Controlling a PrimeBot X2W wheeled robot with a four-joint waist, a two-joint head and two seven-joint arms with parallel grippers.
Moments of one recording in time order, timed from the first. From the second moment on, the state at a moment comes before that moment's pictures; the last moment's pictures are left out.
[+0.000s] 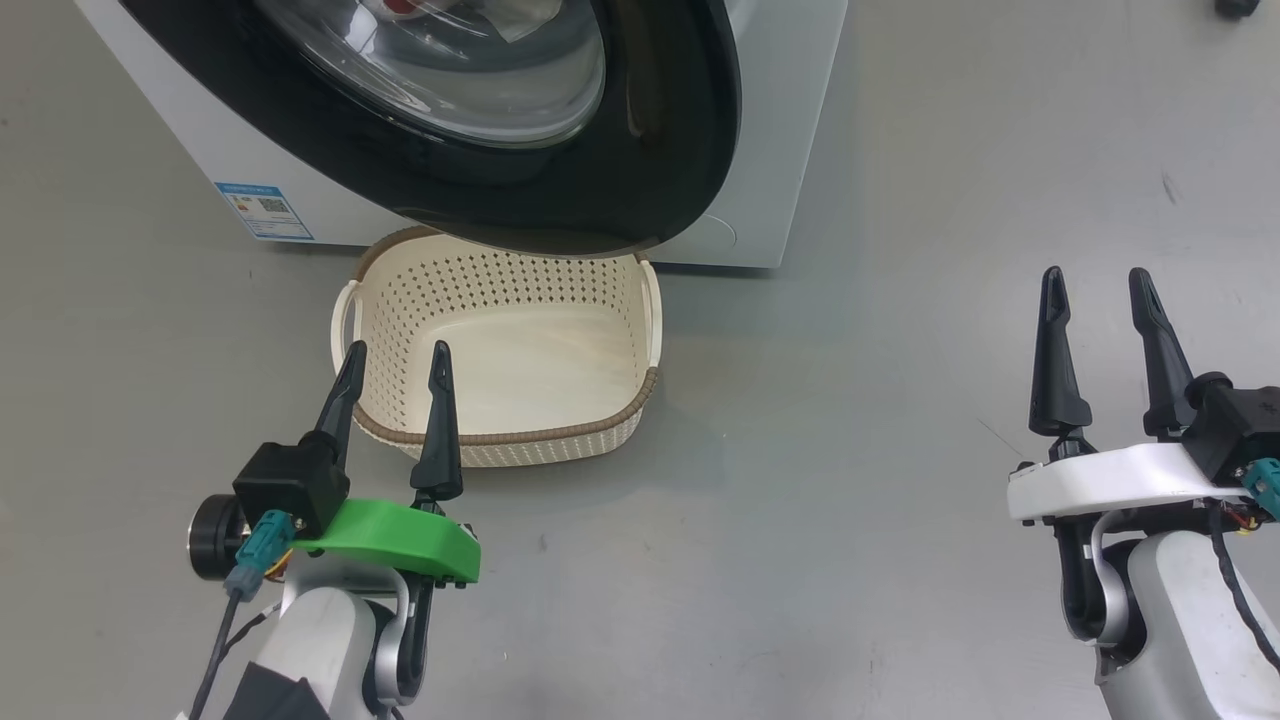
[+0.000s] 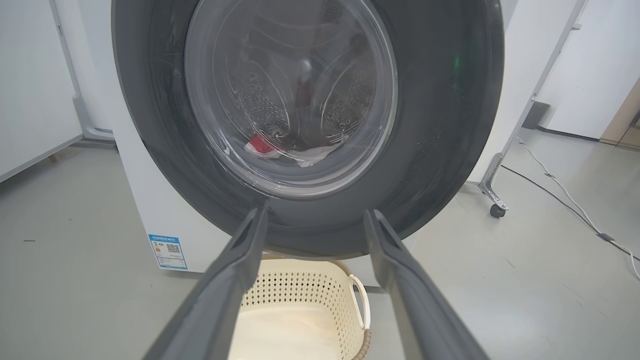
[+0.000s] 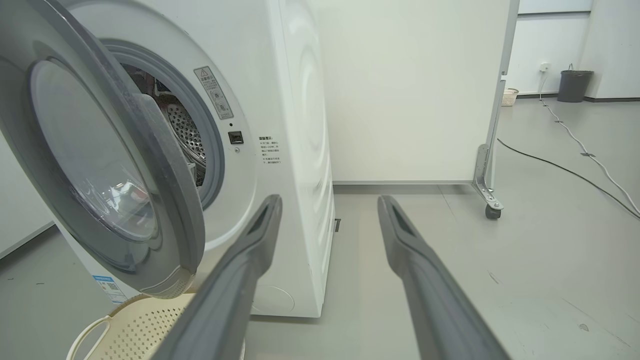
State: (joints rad) left arm -0.27 0.03 -0.31 0.25 -0.43 0.12 -0.25; right arm -0.18 -0.18 0.18 0.07 0.41 -0.06 -0.25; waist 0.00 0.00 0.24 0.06
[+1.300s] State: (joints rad) left arm -0.29 0.03 -0.40 0.22 -0.46 0.12 -0.25; right arm -0.53 -0.20 0.18 0.09 0.63 0.10 -0.06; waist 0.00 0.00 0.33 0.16
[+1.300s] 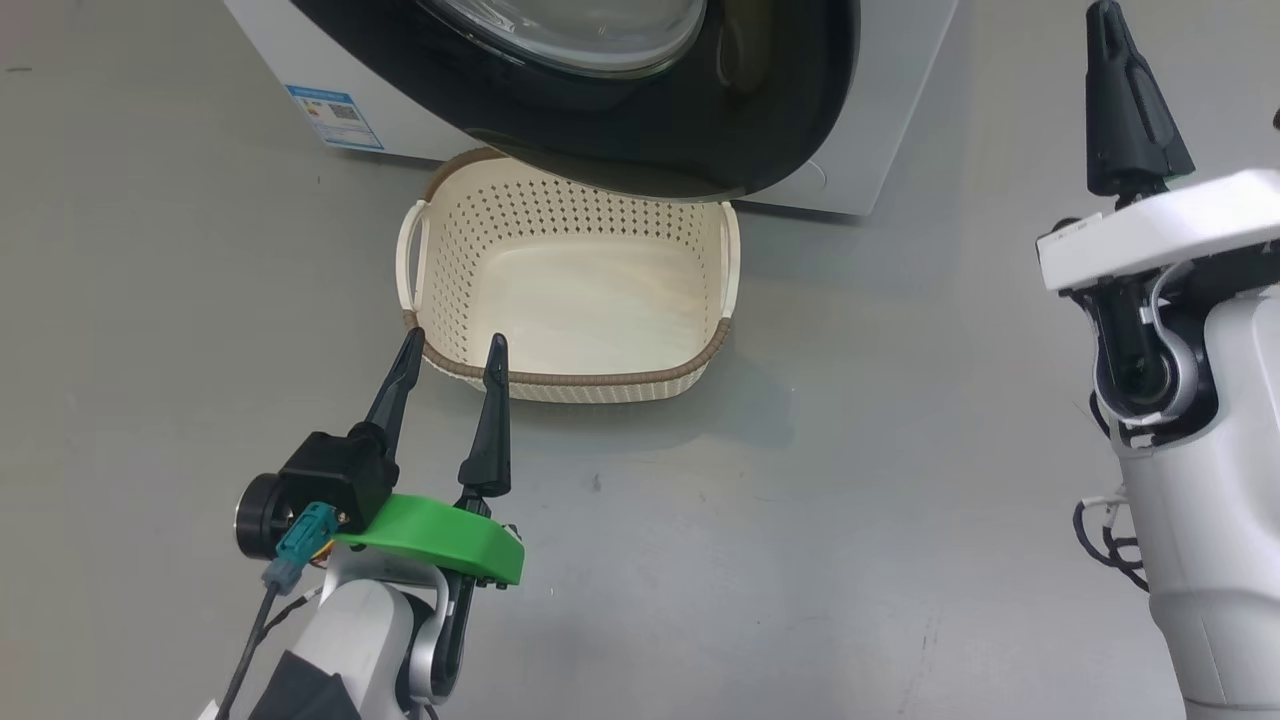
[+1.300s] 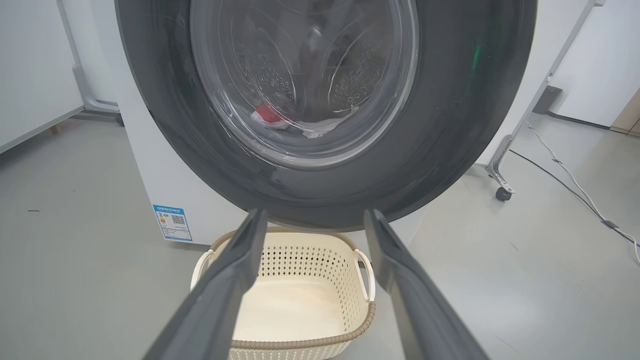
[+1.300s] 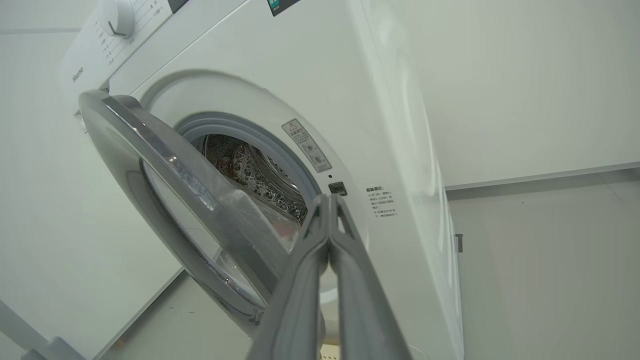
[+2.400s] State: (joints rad) left arm -0.33 0.03 -0.39 0.22 -0.48 0.12 -0.25; right arm -1.01 -0.11 0.00 0.46 1.30 -0.10 0.61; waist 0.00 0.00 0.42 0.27
